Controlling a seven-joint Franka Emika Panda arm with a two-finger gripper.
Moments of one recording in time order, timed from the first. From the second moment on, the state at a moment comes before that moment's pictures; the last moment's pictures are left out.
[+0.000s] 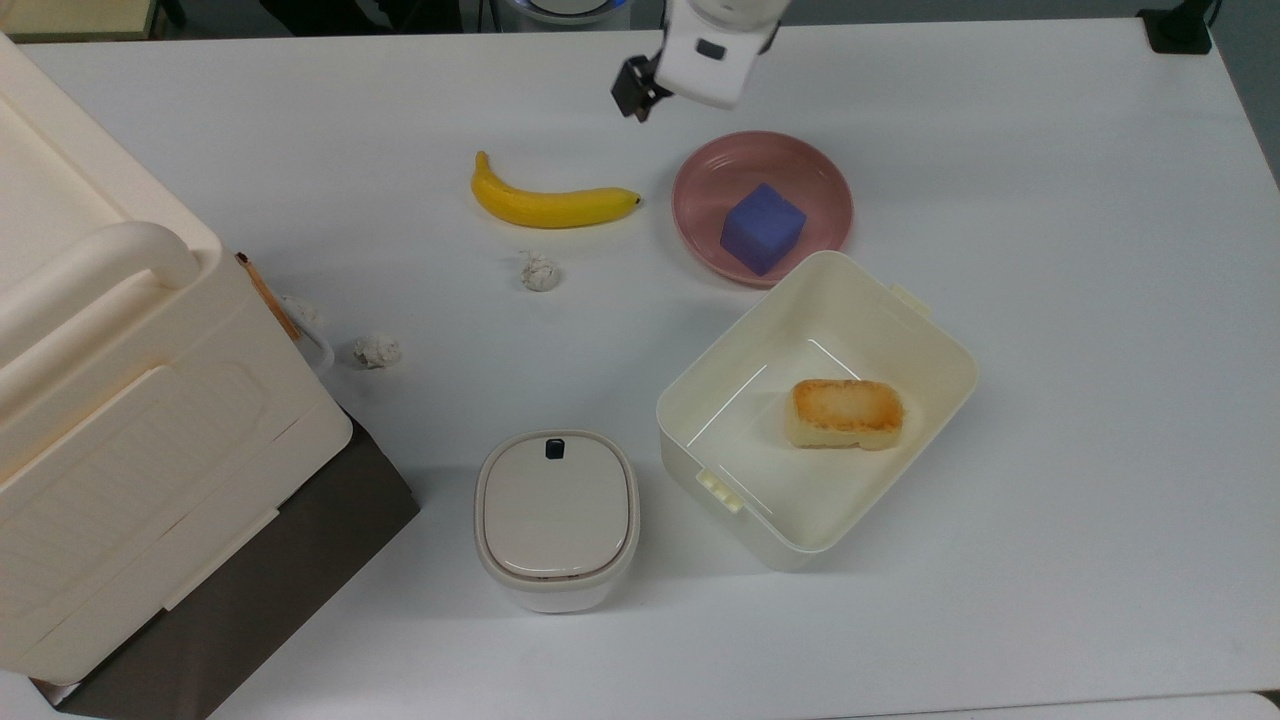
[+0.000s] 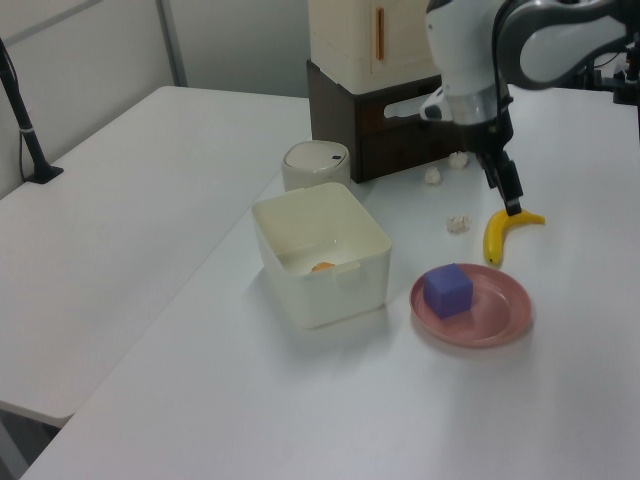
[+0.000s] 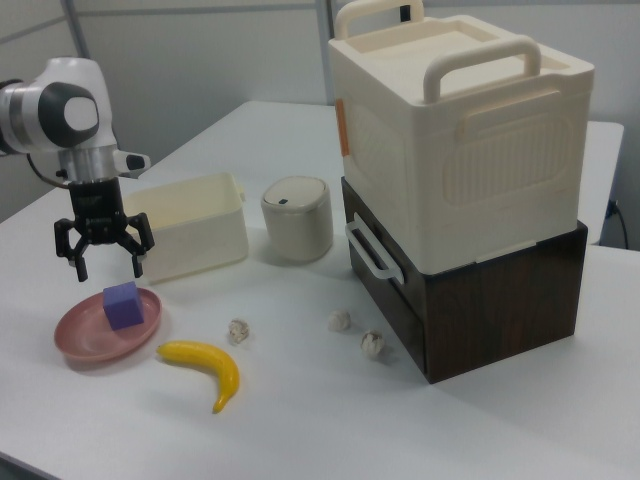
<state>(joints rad) 0.11 0.08 0.21 -1.87 -0.07 1.63 -0.19</state>
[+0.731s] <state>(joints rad) 0.15 0.17 0.30 -1.99 -0.21 1.88 -0.17</state>
